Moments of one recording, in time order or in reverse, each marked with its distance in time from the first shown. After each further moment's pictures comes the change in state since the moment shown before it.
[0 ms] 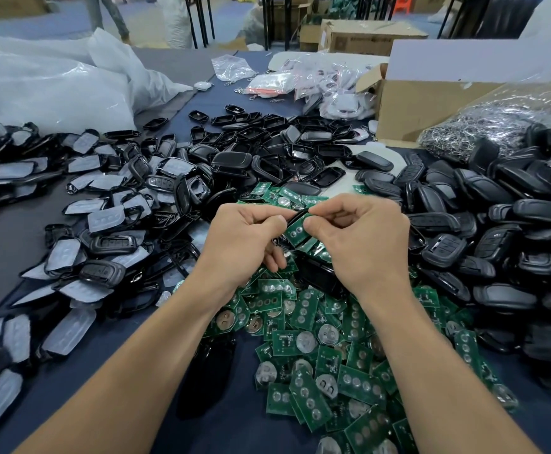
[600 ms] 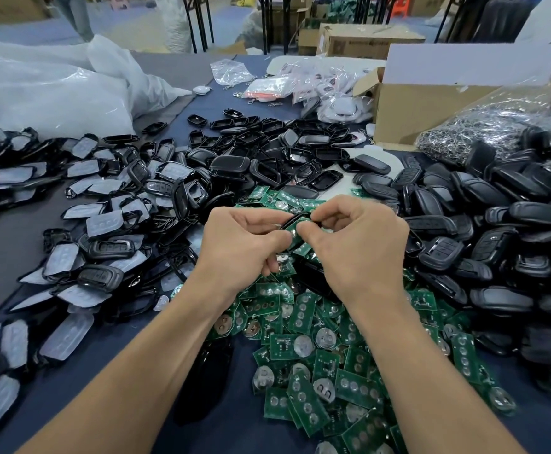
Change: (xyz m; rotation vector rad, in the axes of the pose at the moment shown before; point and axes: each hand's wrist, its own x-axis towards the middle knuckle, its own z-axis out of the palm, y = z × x) left_hand 0.000 -0.005 0.000 0.020 0.057 0.040; right_hand -0.004 -0.001 0.005 -0.175 0.108 -0.047
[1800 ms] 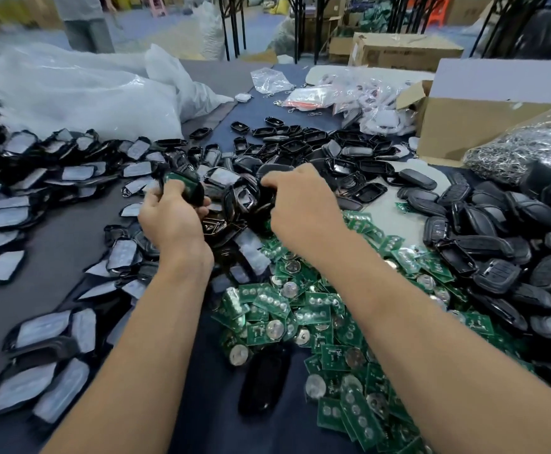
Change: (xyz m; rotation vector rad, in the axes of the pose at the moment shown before) left_hand 0.046 -0.008 -0.098 -0.510 0.919 -0.091; right_hand 0.043 -0.066 0.095 -0.349 -0.442 -0.273
